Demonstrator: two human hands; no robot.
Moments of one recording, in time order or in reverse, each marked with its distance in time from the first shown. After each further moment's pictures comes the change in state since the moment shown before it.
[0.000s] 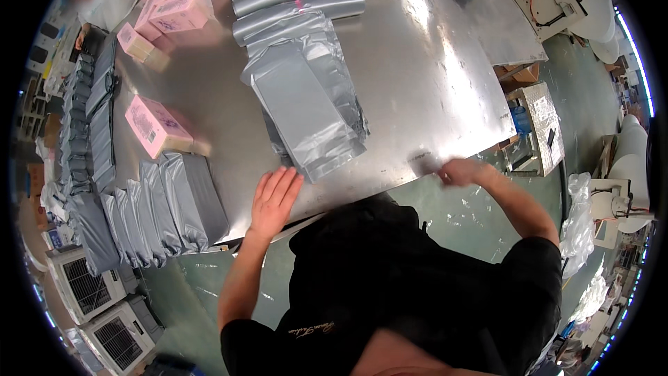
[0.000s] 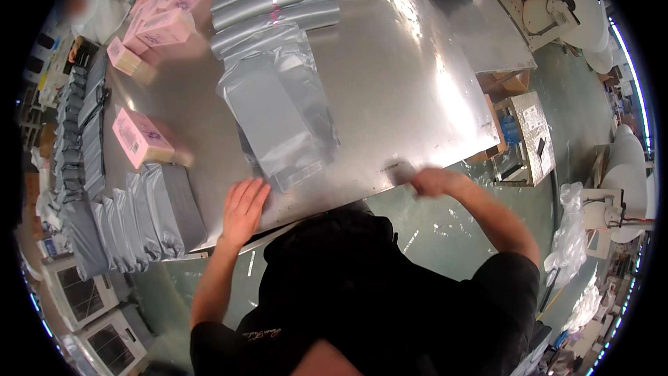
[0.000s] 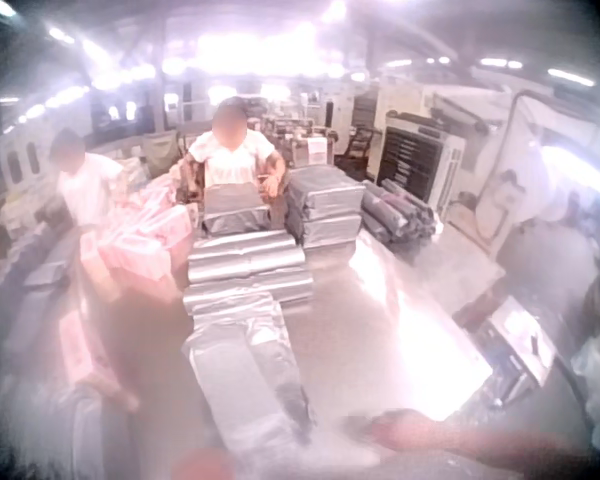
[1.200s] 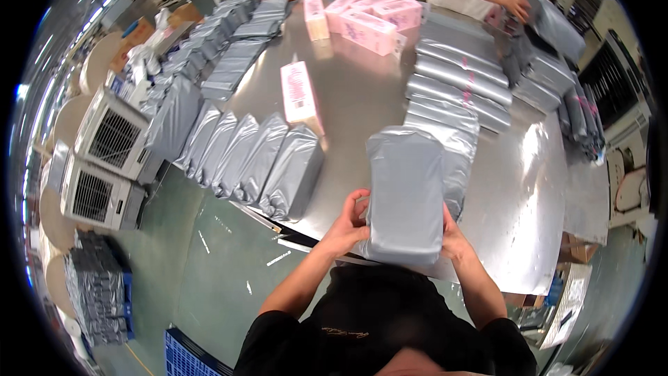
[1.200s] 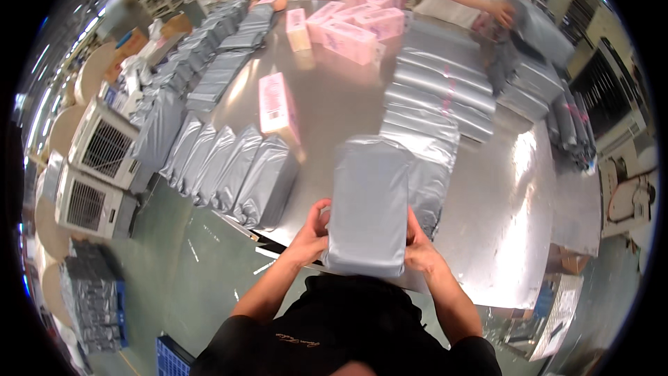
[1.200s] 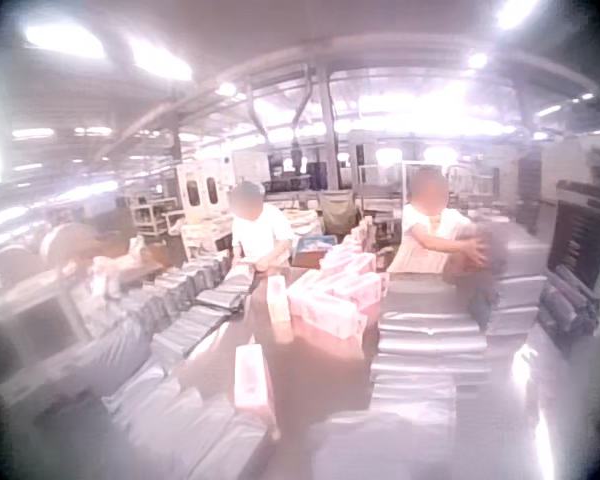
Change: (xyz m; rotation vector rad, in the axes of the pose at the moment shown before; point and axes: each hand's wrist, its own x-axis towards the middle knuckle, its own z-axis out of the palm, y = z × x) left_hand -0.015 0.014 -0.049 -1.646 0.385 -0.767; right_hand 0.179 -0.168 -0.031 1.964 -0.262 -0.298
